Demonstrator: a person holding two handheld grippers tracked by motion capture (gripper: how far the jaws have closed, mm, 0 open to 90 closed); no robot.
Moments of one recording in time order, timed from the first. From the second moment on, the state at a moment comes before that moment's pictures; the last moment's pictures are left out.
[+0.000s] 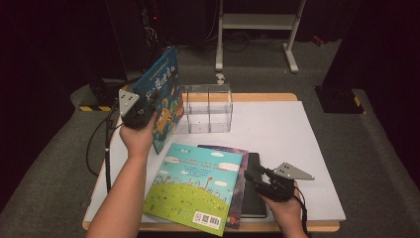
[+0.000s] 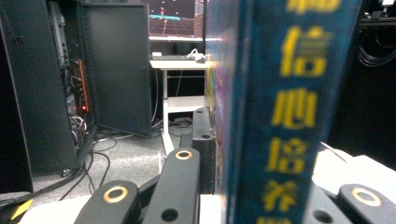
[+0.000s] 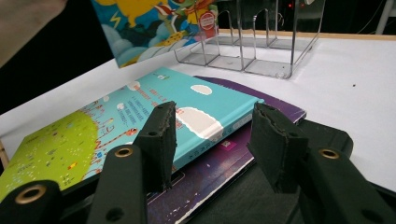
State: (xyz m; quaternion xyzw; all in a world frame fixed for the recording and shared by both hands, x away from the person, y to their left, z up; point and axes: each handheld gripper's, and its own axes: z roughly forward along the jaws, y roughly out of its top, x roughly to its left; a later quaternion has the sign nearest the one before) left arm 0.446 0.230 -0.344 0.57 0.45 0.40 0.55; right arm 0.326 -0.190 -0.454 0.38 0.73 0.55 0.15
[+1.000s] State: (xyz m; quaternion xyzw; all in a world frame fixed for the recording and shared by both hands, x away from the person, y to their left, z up) left arm 0.460 0.232 -0.379 0.57 0.46 0.40 0.55; right arm 0.324 -0.183 -0.458 0.37 0.74 0.55 0.14
